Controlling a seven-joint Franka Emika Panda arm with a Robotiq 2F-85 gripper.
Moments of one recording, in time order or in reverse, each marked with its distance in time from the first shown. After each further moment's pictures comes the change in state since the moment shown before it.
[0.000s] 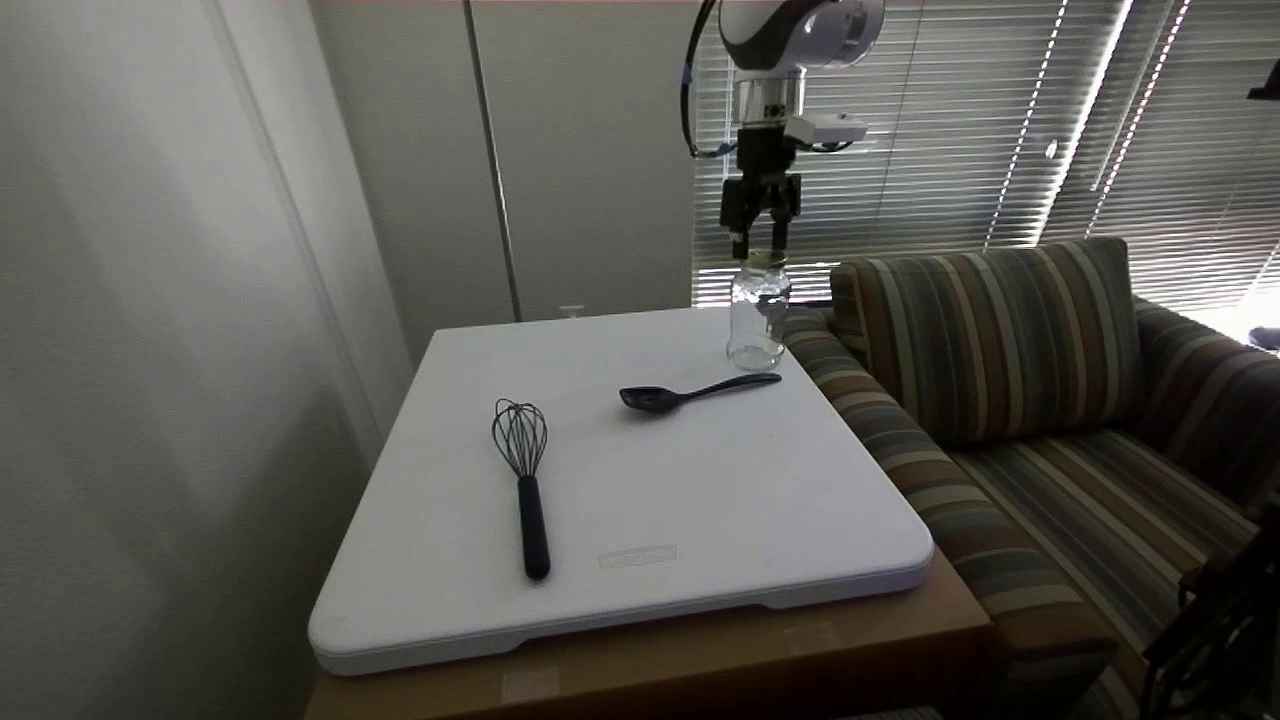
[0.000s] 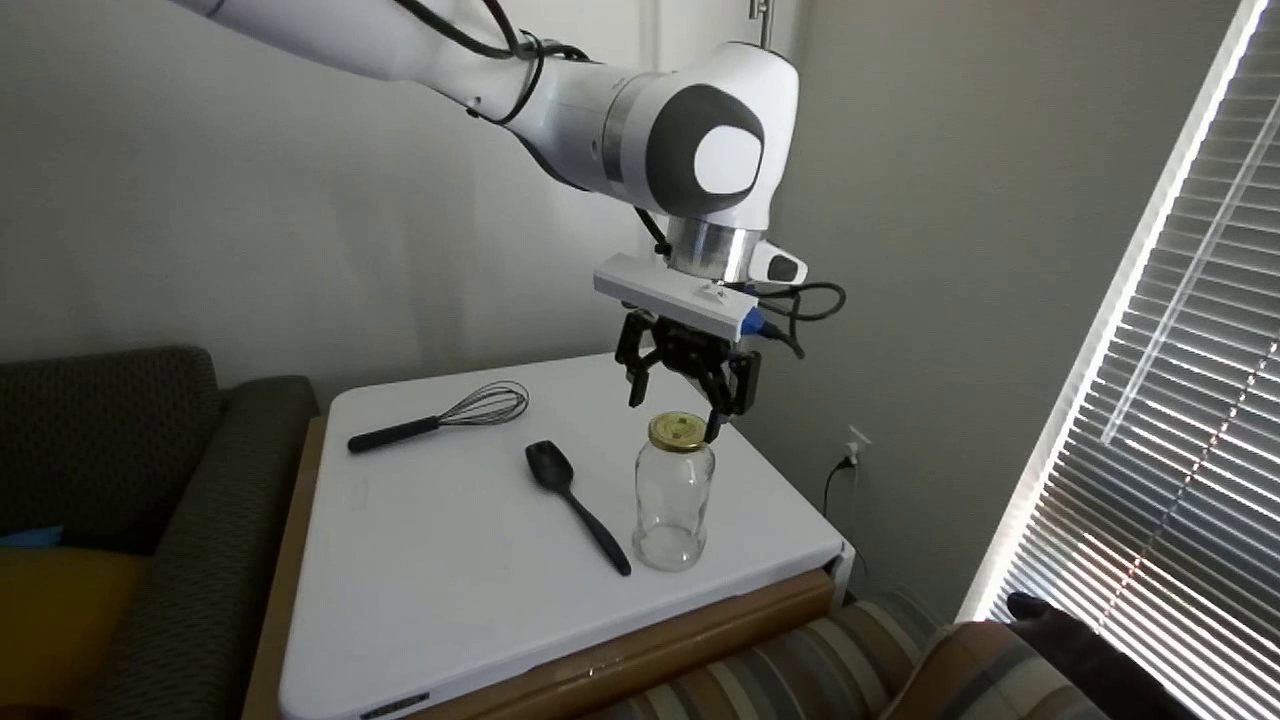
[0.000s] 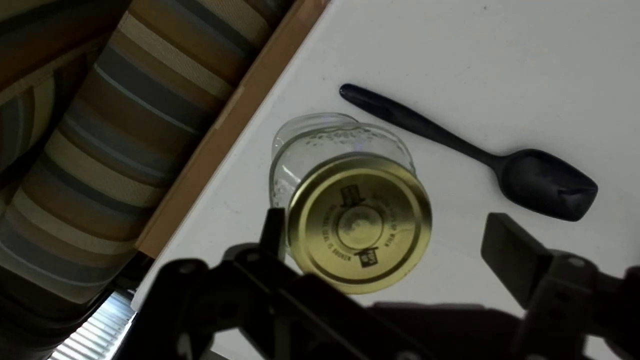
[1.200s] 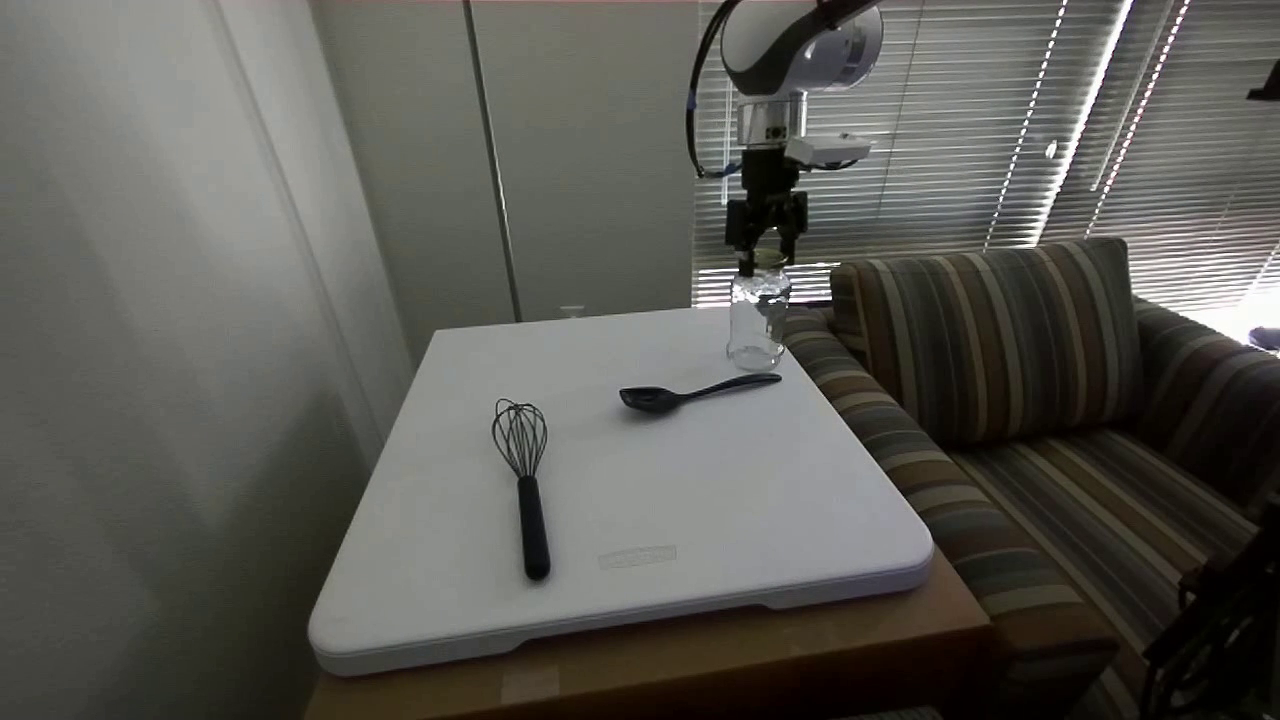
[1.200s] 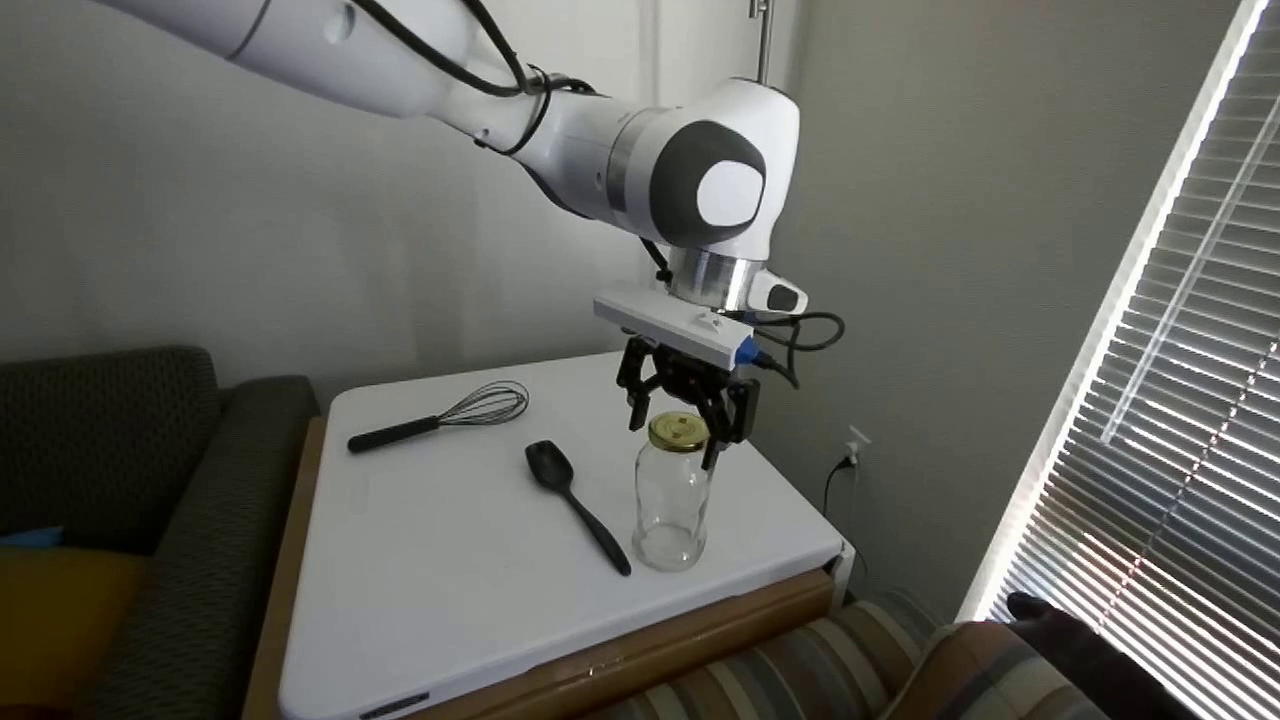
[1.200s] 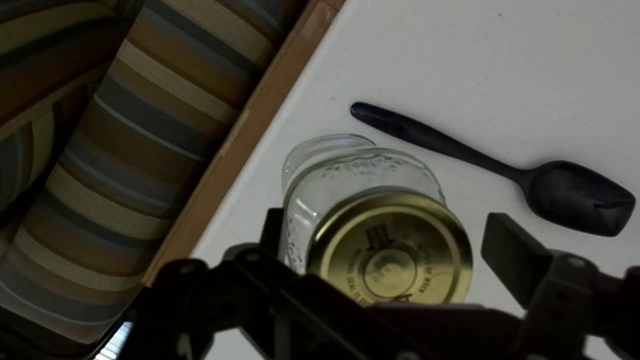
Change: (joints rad) arm -0.004 0.033 -0.007 0.001 -0.006 0.001 0.044
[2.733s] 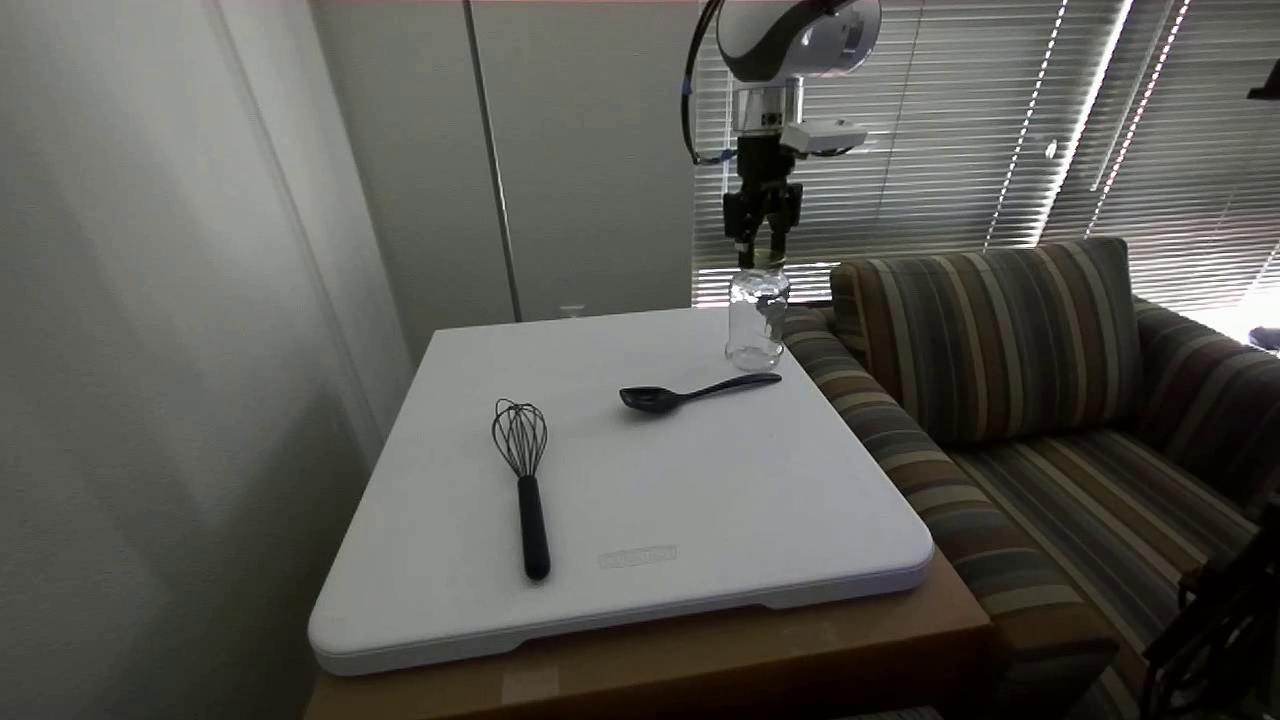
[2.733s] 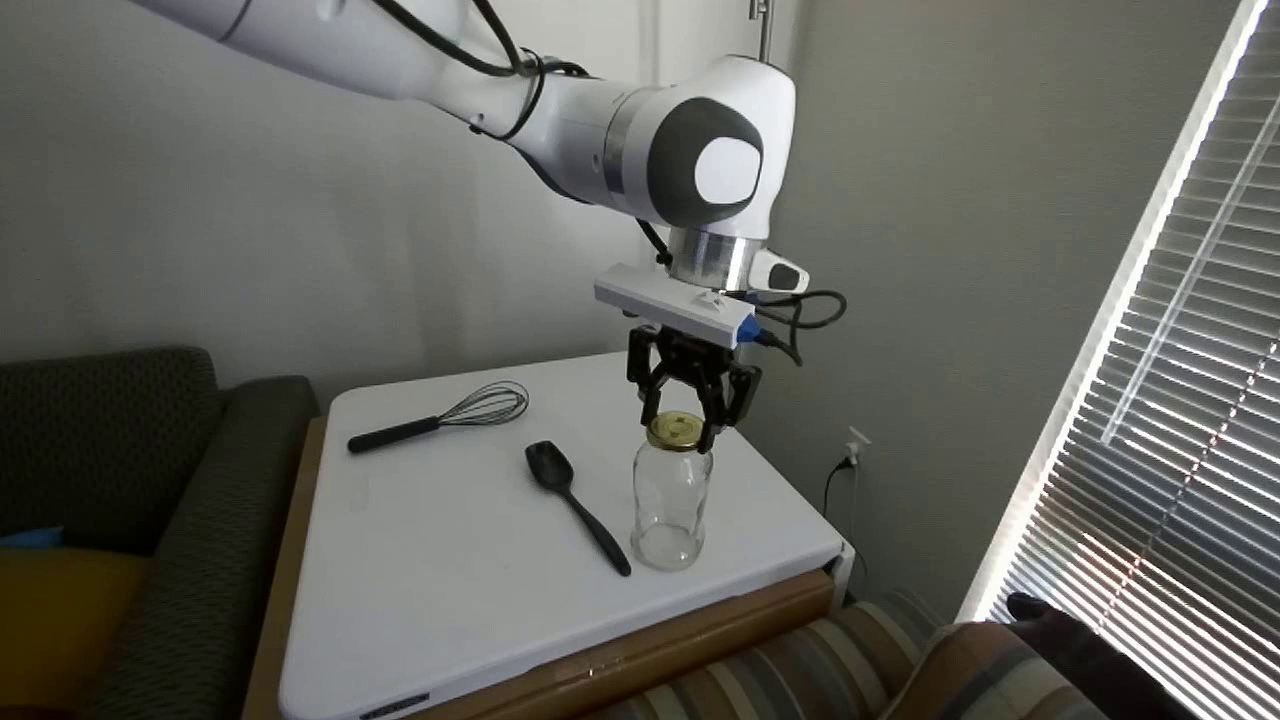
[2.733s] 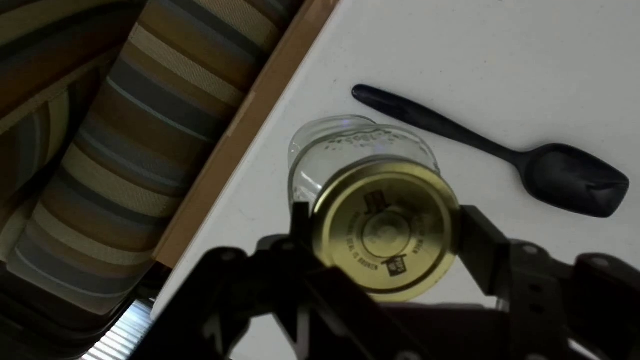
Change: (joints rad) arm 0.013 -0.011 -0.011 0.019 -0.007 0.002 0.007
